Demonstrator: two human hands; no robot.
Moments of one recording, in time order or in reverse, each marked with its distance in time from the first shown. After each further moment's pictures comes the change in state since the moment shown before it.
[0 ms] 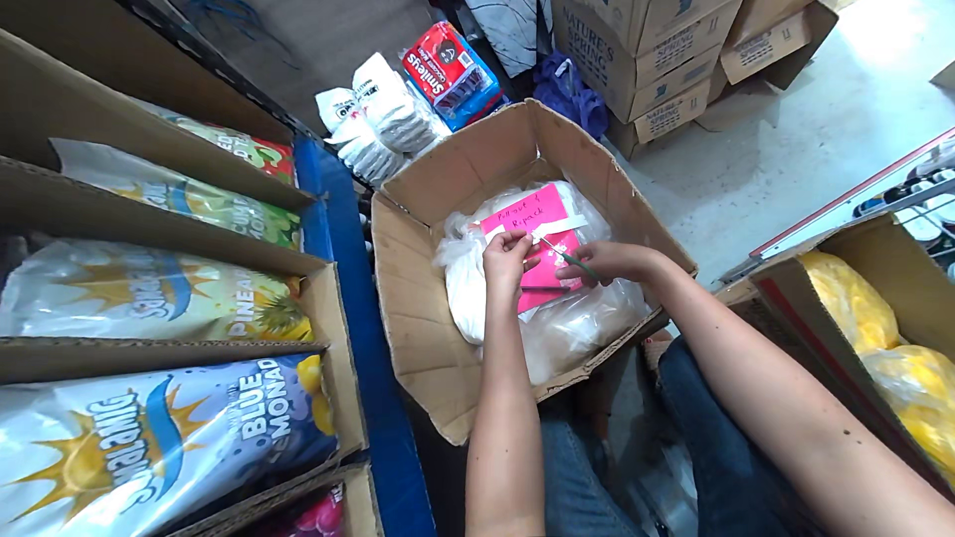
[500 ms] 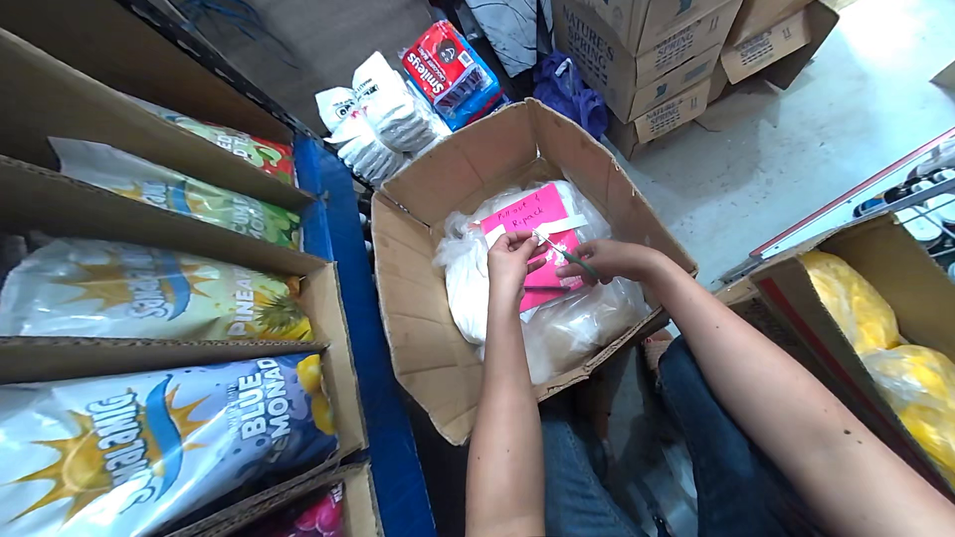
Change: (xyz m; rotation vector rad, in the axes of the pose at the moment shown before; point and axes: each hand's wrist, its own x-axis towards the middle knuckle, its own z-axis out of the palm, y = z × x) left_hand -0.001 -0.001 0.003 0.006 -0.041 -0.022; right_hand 0.004 0.005 0.000 0.032 0.013 -0.034
